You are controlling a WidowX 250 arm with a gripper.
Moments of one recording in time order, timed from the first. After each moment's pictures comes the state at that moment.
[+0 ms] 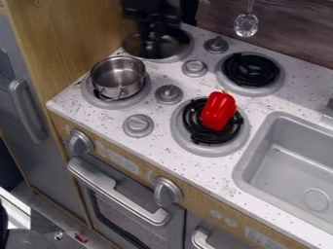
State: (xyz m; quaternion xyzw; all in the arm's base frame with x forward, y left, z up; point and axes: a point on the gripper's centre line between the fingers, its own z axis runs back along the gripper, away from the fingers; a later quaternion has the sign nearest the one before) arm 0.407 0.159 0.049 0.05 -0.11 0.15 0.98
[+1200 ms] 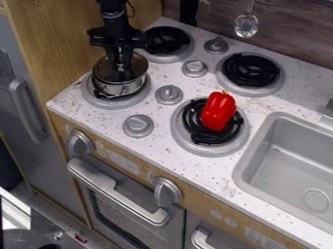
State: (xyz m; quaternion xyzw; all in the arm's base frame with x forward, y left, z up) arm 0.398 0.200 -0.007 0.03 -0.10 0.22 0.97
